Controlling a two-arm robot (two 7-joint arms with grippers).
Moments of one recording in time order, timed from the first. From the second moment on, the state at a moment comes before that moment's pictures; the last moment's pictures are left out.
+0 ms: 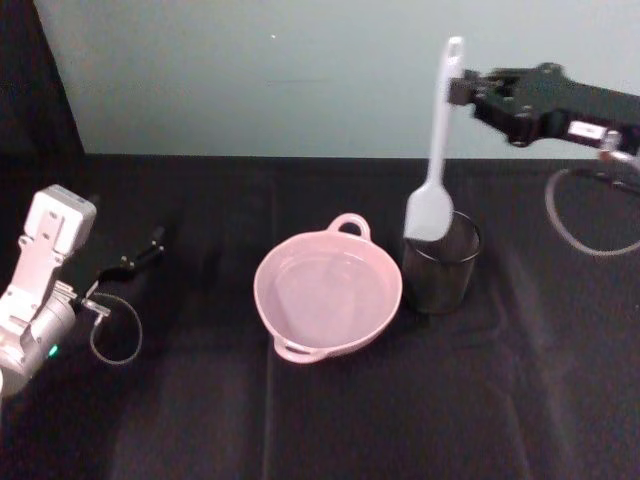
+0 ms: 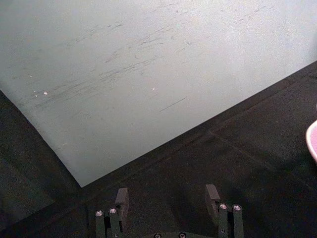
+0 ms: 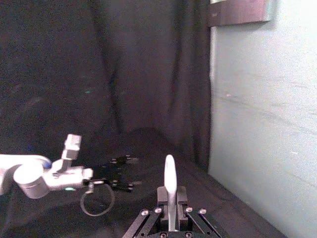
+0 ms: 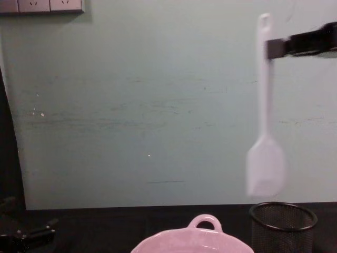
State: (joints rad) left arm -0.20 0.60 0.45 -1.41 -0.25 -0.12 0.03; right arm 0.57 0.80 -0.46 -1.67 0.88 0.31 0.68
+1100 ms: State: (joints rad) left arm -0.20 0.60 0.45 -1.41 -0.25 -0.12 0.03; right arm 0.43 0.54 -0.58 -1.42 0.63 -0.14 0.61
